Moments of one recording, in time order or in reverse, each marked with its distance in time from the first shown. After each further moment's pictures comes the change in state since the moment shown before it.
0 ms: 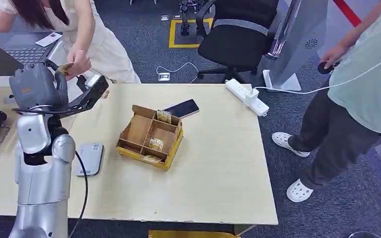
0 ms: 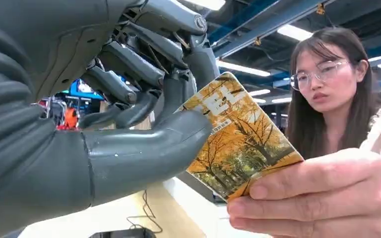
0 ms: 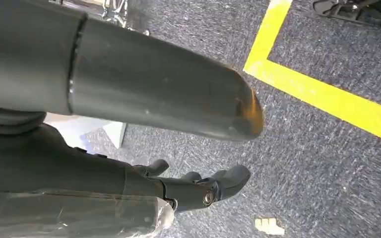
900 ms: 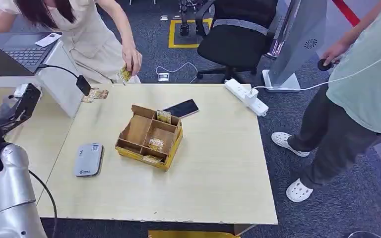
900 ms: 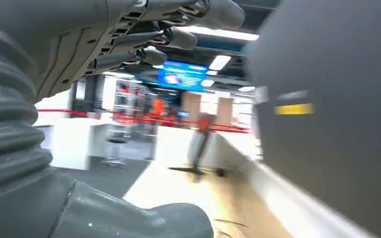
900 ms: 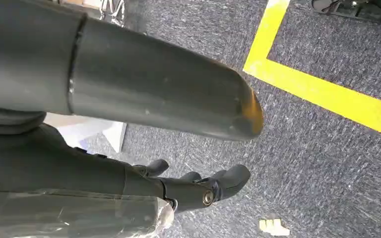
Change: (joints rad) left arm 0.034 0.095 0.436 0.074 0.000 0.132 -0.022; right arm 0.012 0.000 -0.033 -0.001 0.000 -0.017 -0.021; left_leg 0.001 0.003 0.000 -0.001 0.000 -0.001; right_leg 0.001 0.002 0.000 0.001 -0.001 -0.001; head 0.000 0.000
